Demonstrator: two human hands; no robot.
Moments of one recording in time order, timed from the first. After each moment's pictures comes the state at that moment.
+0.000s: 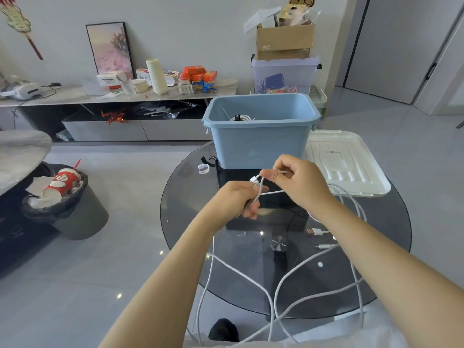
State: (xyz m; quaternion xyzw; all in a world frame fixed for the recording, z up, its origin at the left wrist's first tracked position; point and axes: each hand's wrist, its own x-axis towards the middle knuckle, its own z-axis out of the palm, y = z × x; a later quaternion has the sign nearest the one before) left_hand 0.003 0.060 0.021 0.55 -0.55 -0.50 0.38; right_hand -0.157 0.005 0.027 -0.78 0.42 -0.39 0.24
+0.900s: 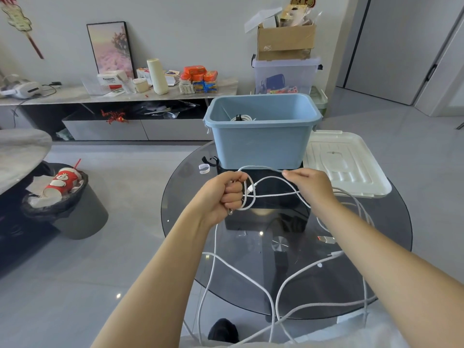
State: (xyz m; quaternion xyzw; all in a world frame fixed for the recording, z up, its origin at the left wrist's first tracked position) left_hand 0.020 0.052 0.025 0.46 -0.28 -0.67 0.52; right_hand -0.168 -0.023 -0.006 -0.58 0.57 -0.42 0.41
